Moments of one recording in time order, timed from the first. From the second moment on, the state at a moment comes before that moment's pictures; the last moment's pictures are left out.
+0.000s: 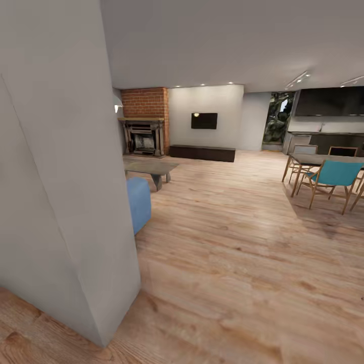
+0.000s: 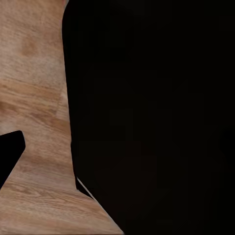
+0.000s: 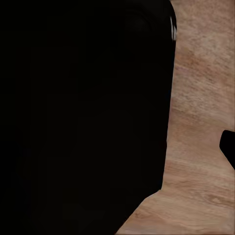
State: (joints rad) left arm 0.00 0.00 0.00 0.00 0.00 0.00 0.00; right arm 0.00 0.00 0.00 0.00 0.00 0.00 0.00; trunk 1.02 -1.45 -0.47
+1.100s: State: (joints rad) left arm 0.00 0.09 0.00 -0.05 0.00 -0.06 0.01; right arm -0.04 -0.05 0.00 -0.11 0.00 0.01 -0.01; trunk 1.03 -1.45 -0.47
